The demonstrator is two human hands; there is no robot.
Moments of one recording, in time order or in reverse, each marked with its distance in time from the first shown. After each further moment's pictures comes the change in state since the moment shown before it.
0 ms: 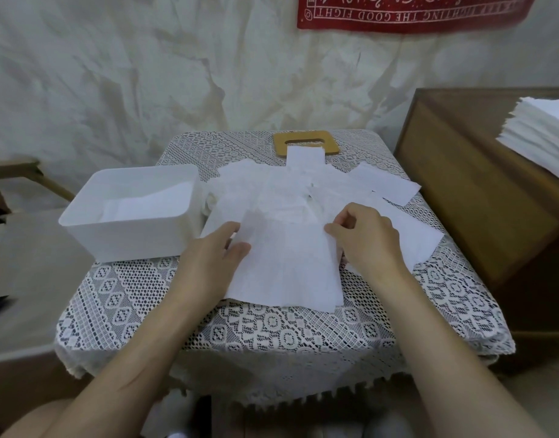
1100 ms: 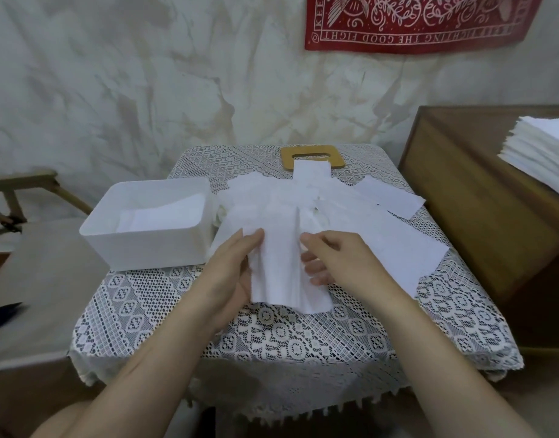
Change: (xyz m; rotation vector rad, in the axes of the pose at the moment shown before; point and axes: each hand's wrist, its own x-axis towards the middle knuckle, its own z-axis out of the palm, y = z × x) left_hand -0.002 0.026 0.007 -1.205 -0.227 -0.230; right_hand -0.028 -0.029 0.010 0.503 -0.369 0.038
